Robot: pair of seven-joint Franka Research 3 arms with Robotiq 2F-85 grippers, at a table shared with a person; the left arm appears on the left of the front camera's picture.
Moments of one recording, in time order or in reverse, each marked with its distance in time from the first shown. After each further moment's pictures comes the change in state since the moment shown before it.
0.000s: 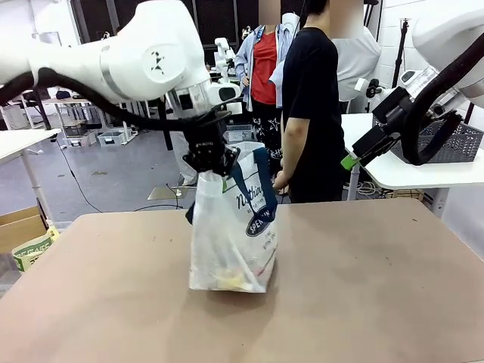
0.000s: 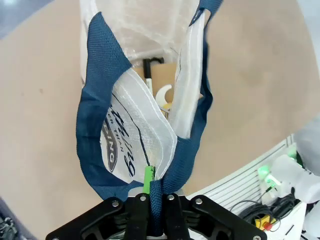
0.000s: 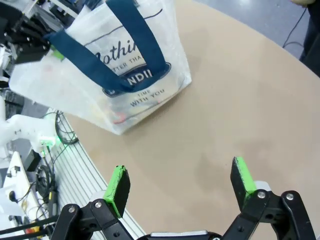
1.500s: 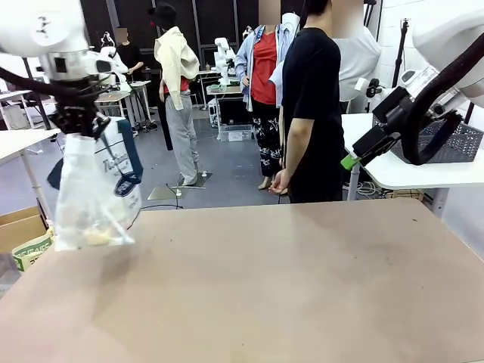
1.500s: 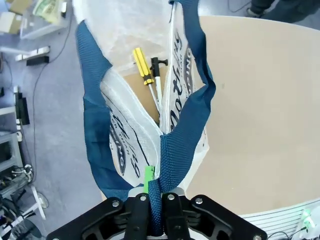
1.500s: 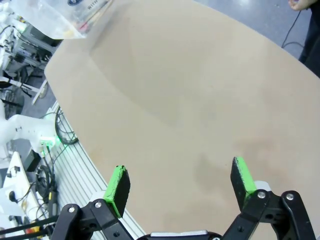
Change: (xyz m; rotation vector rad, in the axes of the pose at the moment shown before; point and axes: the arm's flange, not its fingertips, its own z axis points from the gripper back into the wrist) left arm -0.056 0.267 0.089 0.302 -0.028 0.330; right arm 0.000 0.000 0.000 -0.001 -0.001 0.000
